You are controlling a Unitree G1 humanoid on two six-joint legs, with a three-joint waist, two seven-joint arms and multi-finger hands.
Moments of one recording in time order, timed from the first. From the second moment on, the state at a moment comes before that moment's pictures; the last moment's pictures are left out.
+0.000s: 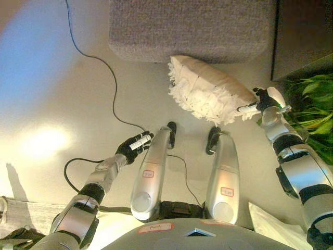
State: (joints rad) left arm -0.23 0.38 -0.36 0.82 -0.69 0.00 -0.29; right arm -0.78 -0.58 0.47 1.18 -0.11 0.12 -0.17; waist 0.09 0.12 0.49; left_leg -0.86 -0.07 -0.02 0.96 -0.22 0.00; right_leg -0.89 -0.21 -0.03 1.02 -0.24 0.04
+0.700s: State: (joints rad) left arm -0.11 0.44 -0.36 0.60 -0.96 -0.11 -0.38; right arm -1.09 -0.72 0.65 1.23 -0.12 0.19 0.01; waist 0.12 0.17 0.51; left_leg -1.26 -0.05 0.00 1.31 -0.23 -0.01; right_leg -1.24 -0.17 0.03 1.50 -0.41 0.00
